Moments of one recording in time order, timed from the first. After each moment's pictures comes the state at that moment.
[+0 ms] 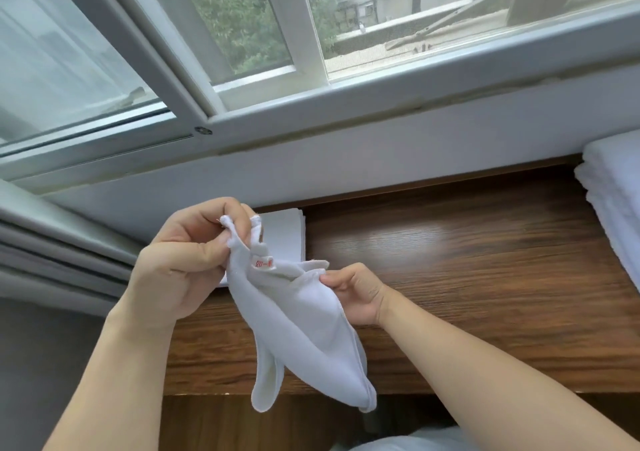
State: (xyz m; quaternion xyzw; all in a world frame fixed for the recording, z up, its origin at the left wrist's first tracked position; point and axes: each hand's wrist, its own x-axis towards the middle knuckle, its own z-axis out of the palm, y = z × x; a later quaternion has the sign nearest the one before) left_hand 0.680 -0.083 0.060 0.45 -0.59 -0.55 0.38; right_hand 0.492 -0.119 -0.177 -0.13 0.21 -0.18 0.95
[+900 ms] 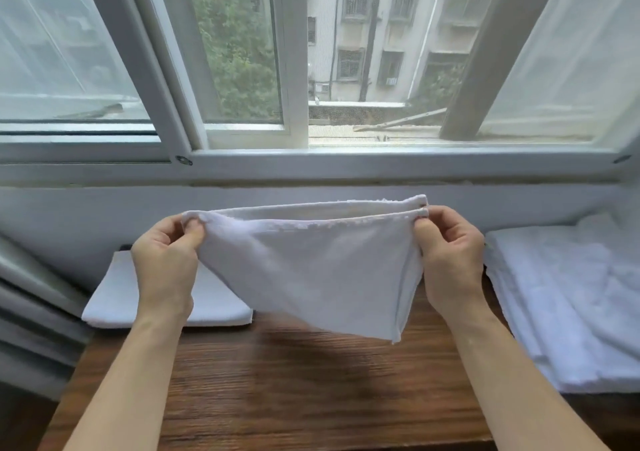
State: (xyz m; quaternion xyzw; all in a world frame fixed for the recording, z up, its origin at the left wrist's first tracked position) left_hand 0.691 -0.128 -0.004 0.60 -0.35 -0.32 0.64; right_hand 0.369 -0.116 0.011 -0.47 0.51 -0.63 0.35
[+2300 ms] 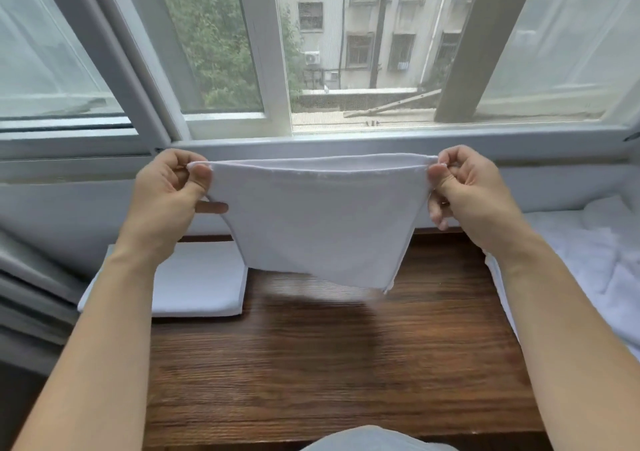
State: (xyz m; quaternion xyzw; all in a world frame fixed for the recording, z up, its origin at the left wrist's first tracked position) left_hand 0.657 -0.164 0.046 0.54 -0.54 -0.33 0.56; right_hand 0.278 -0.175 0.040 -0.56 0.52 -0.49 0.42
